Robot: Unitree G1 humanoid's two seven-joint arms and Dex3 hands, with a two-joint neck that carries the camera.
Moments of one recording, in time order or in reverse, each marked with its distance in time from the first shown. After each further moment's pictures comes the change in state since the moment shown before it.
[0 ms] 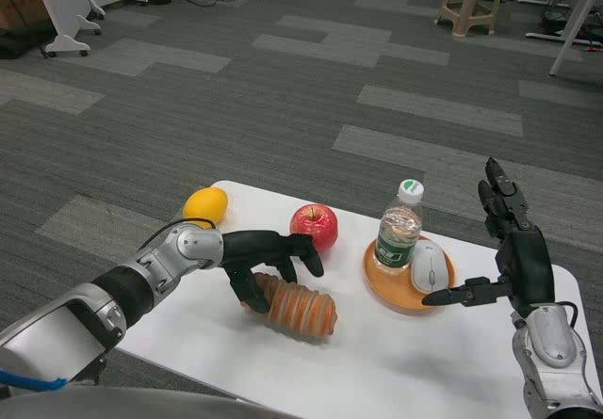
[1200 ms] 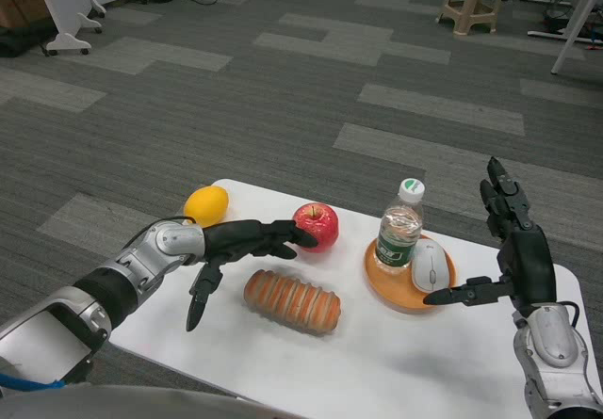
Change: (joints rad) left arm 0.059 0.038 0.096 -0.040 -0.069 -0.033 -0.010; right arm 0.000 0.000 0.000 0.001 0.000 -0.001 0.000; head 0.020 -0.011
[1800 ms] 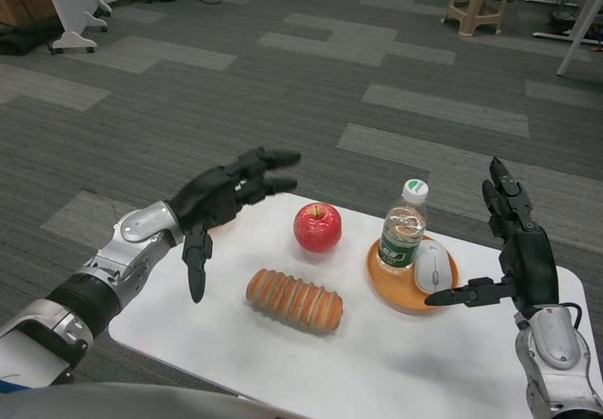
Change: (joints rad) left arm 0.098 0.029 0.088 -0.185 -0.621 -0.109 0.067; right arm -0.001 -0.001 0.007 -0.002 0.000 -0.002 0.000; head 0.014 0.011
